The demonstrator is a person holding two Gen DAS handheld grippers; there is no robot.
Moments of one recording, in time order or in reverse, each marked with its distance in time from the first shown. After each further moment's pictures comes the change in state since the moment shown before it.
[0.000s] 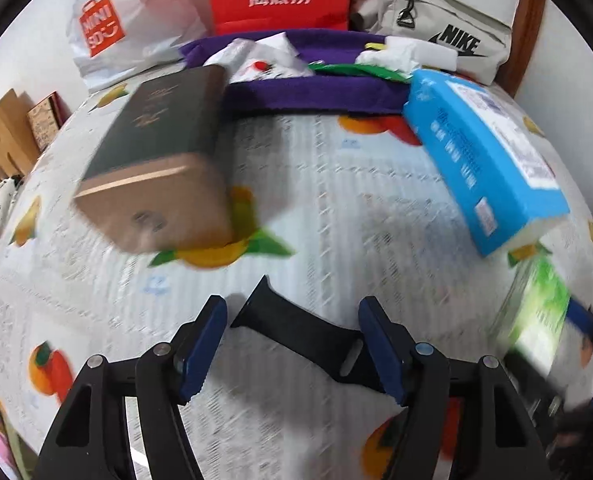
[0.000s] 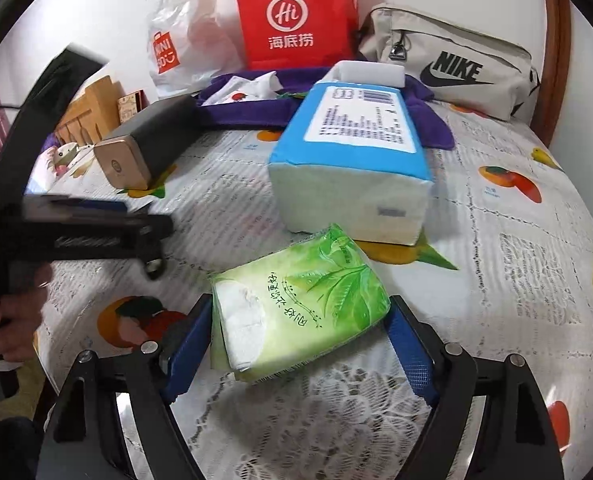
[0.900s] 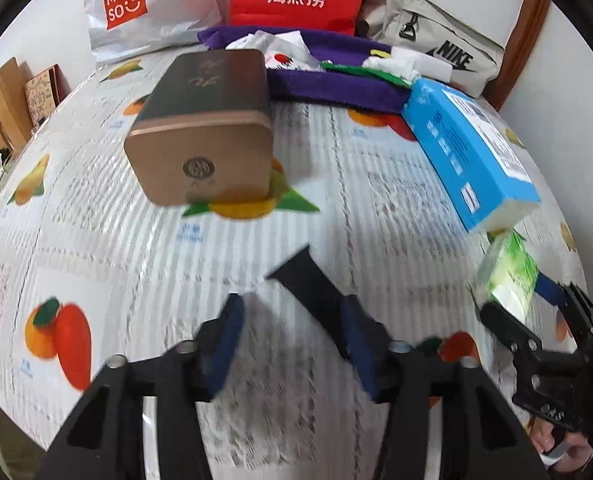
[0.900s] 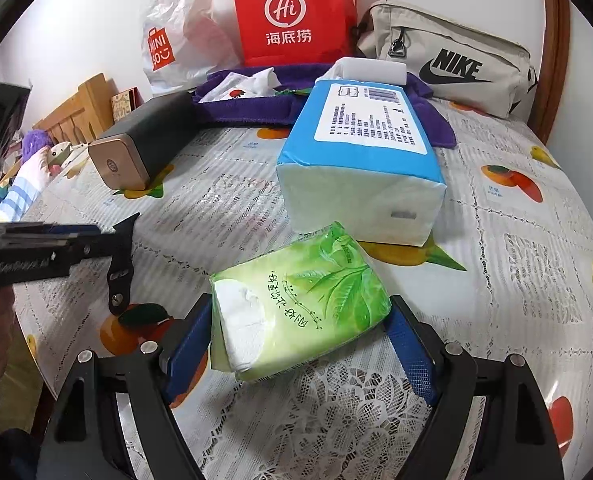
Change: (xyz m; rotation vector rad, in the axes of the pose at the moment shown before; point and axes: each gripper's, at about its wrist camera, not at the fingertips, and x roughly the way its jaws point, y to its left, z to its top) left arm -0.020 0.026 -0.026 -0.050 0.007 -0.119; right arm 0.004 0.010 0.003 0.002 0.018 -0.018
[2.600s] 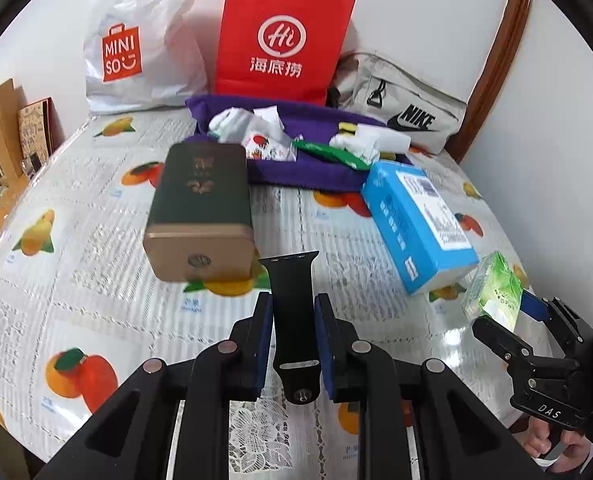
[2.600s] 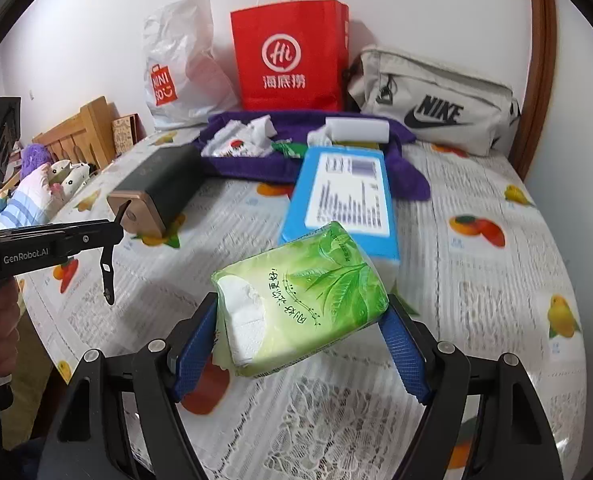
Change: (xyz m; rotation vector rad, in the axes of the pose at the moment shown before) left arm -0.052 0.006 0.030 -0.012 -0.190 -0.121; right arm -0.055 0.003 0.034 -0.008 -0.084 -0.030
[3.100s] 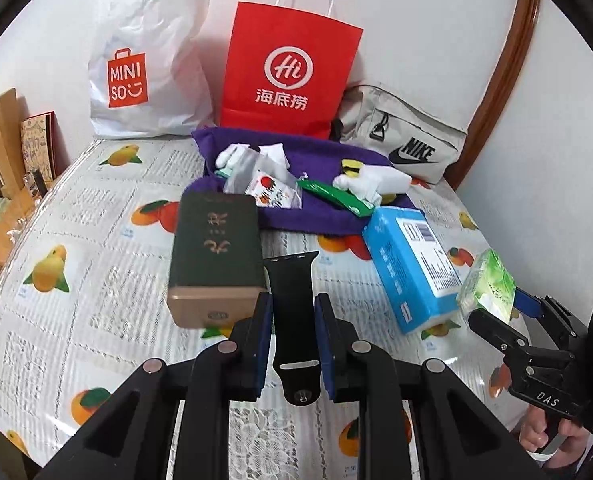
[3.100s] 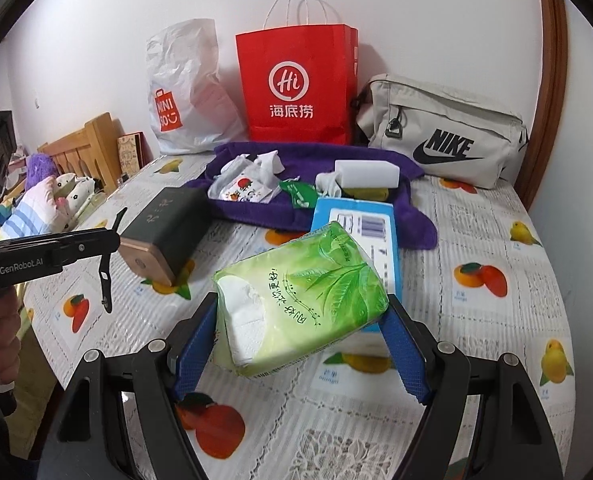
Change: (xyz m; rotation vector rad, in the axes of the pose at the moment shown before) left arm -0.017 0.012 0.036 -0.018 -0.050 -0.012; right arm -0.002 0.002 0.049 -0.002 -0.037 0.018
